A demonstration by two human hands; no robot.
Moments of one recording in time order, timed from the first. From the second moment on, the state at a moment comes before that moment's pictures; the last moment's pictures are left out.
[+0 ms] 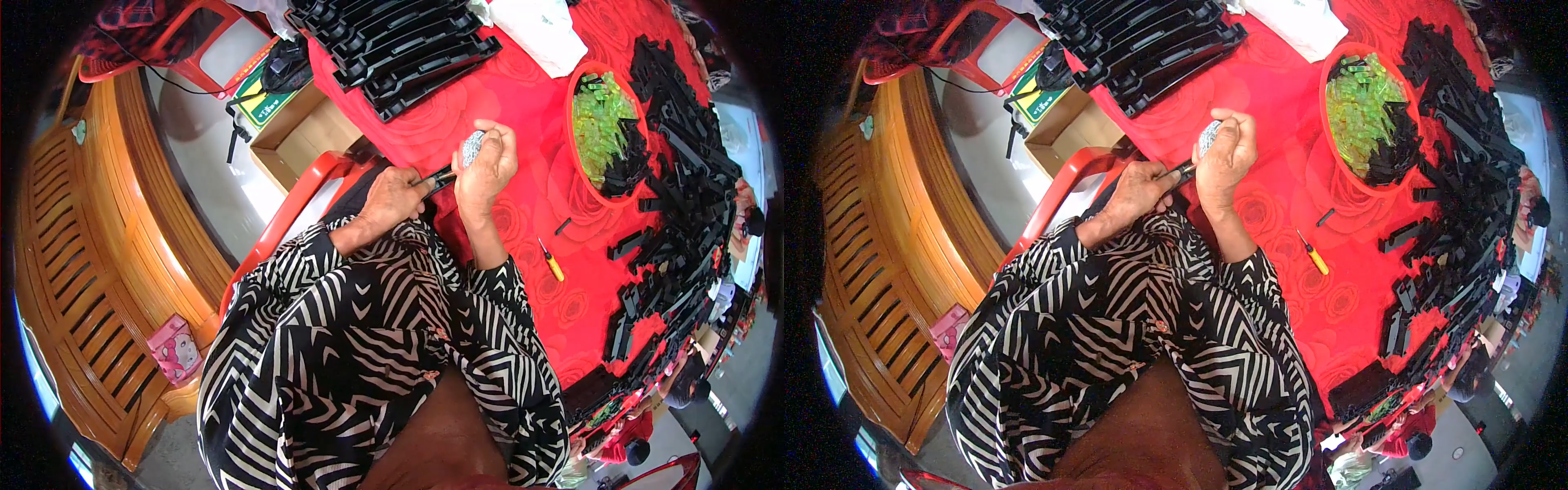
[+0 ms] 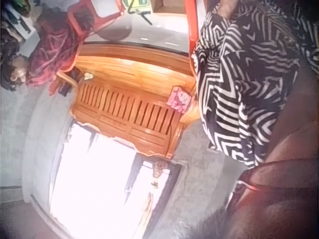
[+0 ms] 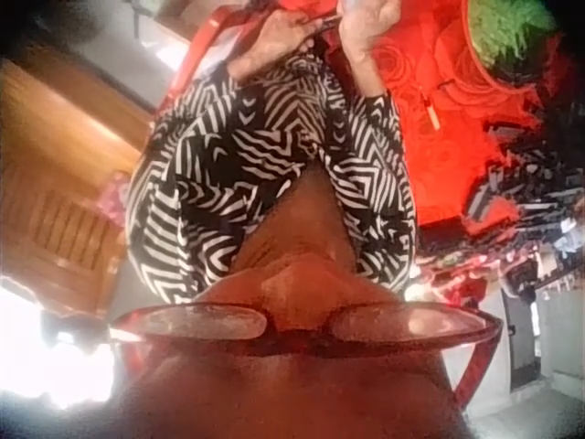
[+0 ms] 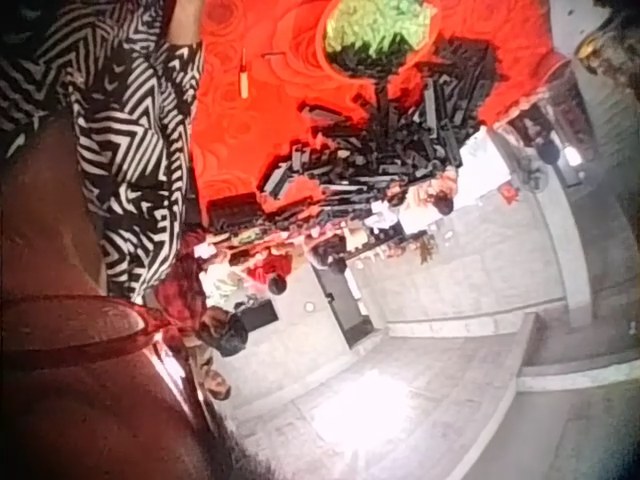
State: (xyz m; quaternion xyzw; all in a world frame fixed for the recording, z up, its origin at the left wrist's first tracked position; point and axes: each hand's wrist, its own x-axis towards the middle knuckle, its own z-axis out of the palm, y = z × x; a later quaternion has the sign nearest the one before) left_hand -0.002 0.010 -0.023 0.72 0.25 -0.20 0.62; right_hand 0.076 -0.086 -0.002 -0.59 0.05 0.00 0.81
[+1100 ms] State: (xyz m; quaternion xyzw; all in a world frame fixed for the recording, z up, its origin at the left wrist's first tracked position) left_hand -0.003 0.011 -0.030 0.73 0.24 -0.19 0.61; right_hand 0.084 -0.078 -0.010 -0.63 0.07 0.02 0.77
